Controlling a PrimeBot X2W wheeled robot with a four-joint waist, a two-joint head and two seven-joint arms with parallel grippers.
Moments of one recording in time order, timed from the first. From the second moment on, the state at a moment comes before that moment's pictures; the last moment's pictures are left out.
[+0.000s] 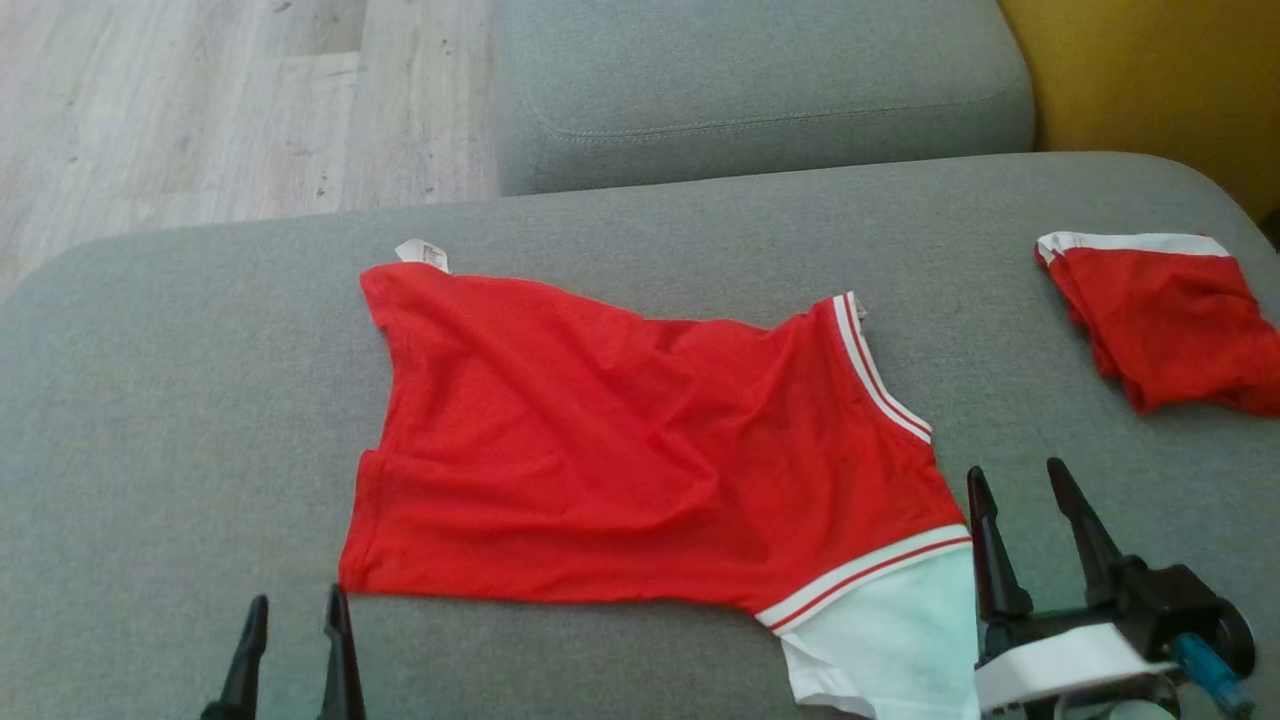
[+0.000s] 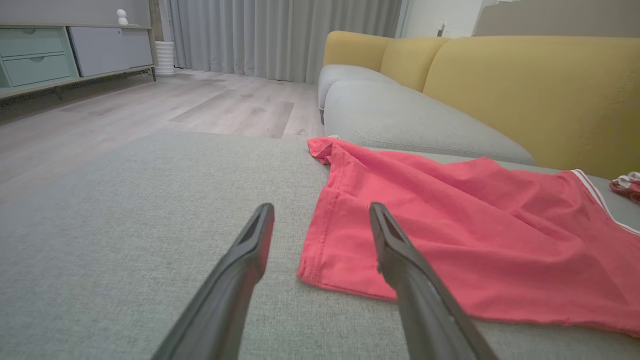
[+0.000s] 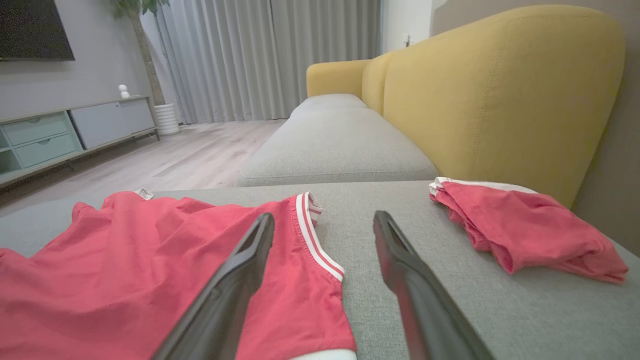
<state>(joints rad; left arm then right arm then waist) 0.21 0.07 -0.01 0.19 -0.22 -0.07 -0.25 0.09 -0.04 0.02 0.19 0.07 0.12 -0.26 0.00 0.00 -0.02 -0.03</state>
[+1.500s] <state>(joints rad) 0.02 0.15 -0.07 0.25 -0.25 -0.03 0.20 0.22 -0.05 0.15 0.12 0.05 0.12 0.41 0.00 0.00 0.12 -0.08</state>
